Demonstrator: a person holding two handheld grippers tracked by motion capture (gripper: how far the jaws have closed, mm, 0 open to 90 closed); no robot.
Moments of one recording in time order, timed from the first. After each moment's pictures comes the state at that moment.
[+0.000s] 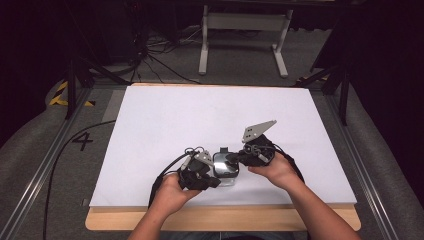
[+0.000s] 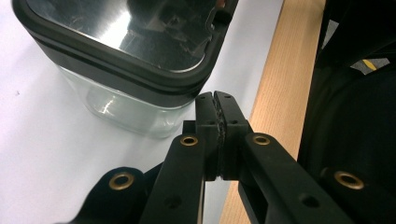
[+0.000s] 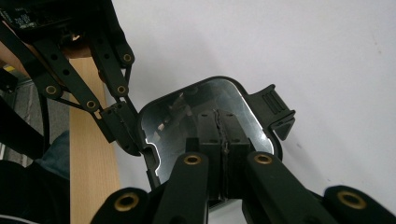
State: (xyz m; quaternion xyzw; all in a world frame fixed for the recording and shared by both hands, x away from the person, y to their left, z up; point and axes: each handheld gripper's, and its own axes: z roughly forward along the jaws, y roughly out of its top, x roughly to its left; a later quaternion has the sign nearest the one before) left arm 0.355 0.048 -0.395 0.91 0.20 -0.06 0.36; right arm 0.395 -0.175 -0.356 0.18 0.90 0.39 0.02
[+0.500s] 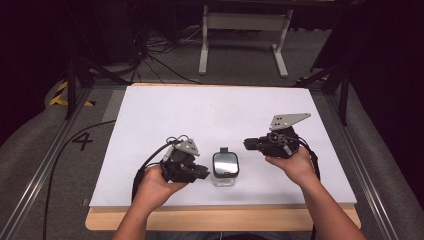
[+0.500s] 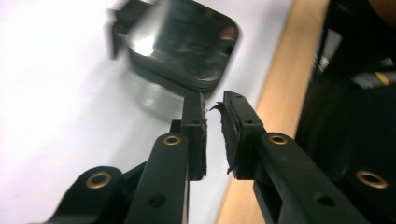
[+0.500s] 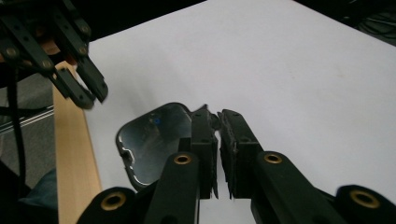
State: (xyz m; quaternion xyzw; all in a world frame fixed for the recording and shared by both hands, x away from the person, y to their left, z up) left arm 0.354 0.093 -0.349 0.89 0.23 -0.01 0.39; right arm 0.391 -0.229 -0.322 0.24 0.85 0.46 0.08
